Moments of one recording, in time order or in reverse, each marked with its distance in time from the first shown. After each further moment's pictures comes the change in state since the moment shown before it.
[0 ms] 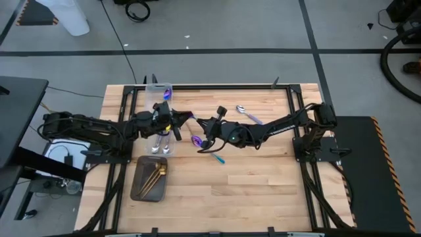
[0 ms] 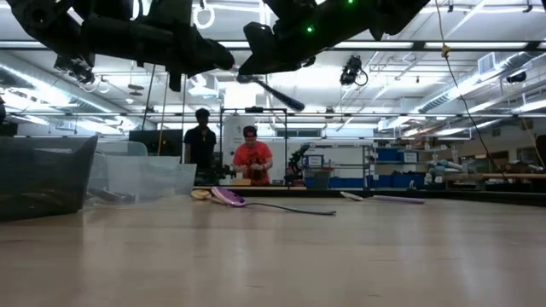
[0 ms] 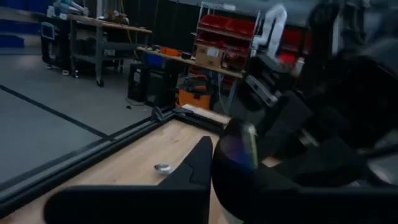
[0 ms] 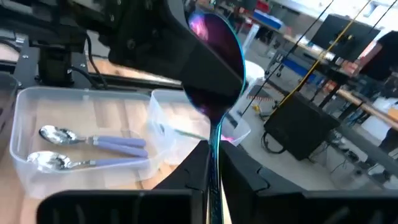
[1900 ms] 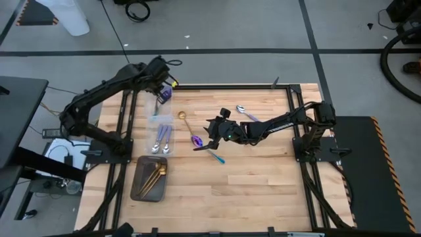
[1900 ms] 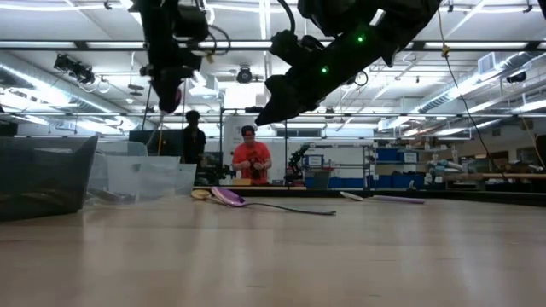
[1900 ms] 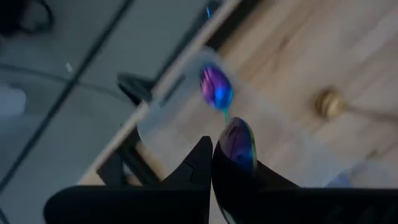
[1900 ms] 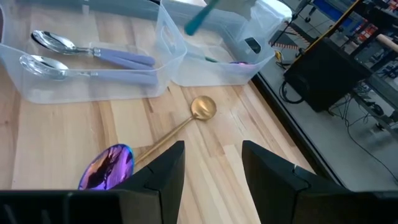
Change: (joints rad) left arm 0.584 0.294 0.933 -1.840 -0.053 0.284; right arm -0.069 0.001 -0.081 -0.205 -0.072 0.134
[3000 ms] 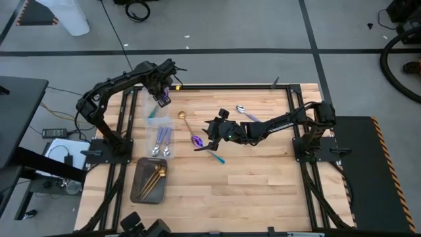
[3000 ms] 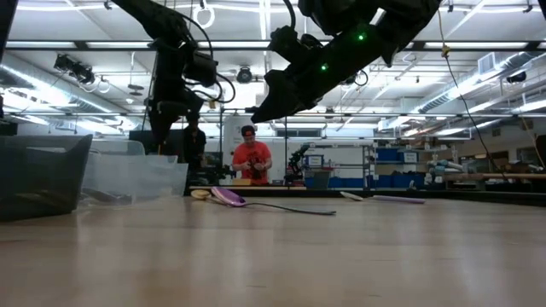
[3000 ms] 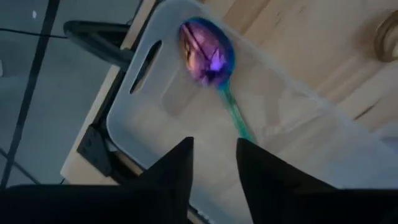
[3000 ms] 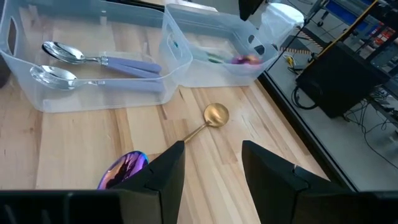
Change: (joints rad) left arm 0.089 0.234 -0.001 -0.072 0.030 0.095; right arm 0.002 0.000 0.000 0.021 -0.049 0.004
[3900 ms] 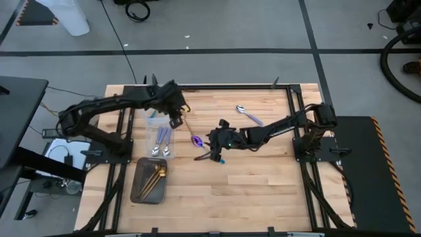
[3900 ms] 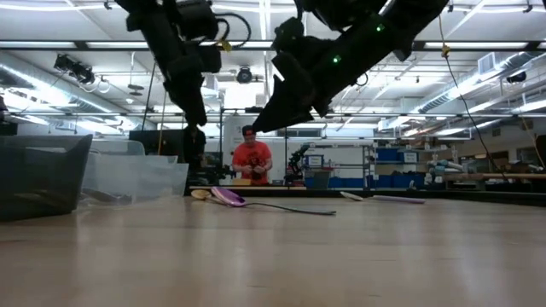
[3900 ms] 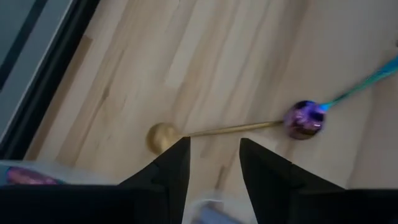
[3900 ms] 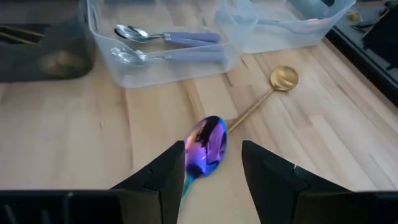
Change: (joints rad) left arm -0.353 -0.281 -0.274 0.441 0.305 -0.067; right arm 0.075 0.001 0.000 -0.131 -0.120 0.243
